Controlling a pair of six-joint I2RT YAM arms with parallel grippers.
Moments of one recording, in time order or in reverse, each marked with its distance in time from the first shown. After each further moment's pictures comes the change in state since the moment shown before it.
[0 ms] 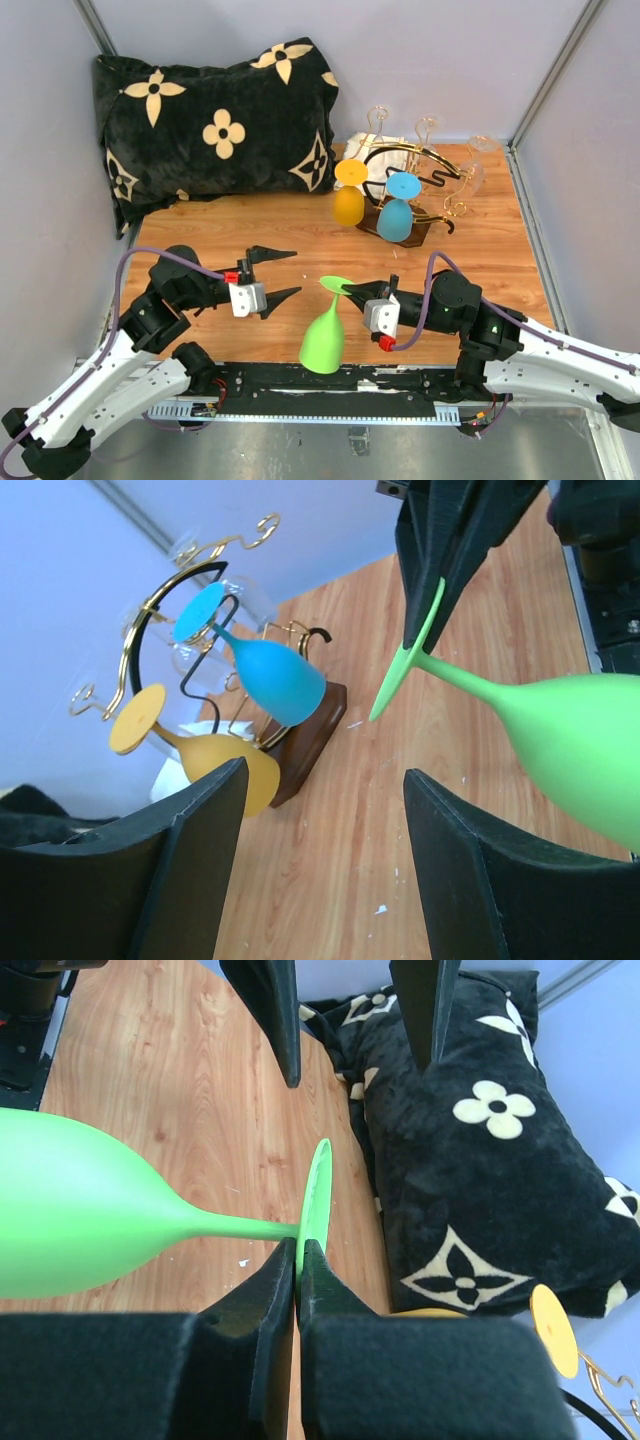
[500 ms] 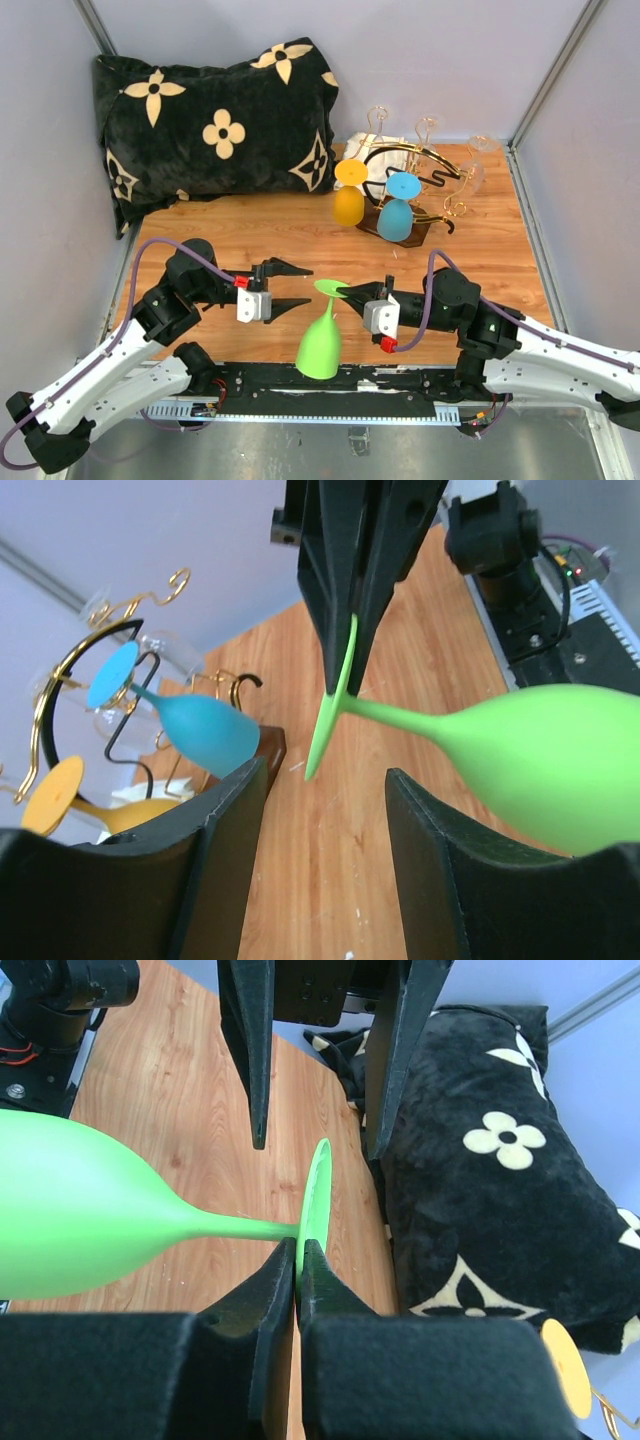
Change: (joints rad) left arm -0.019 0.087 0.000 0.014 0.189 0.049; right arm 0.000 0.018 0.015 0.021 -0.067 0.011
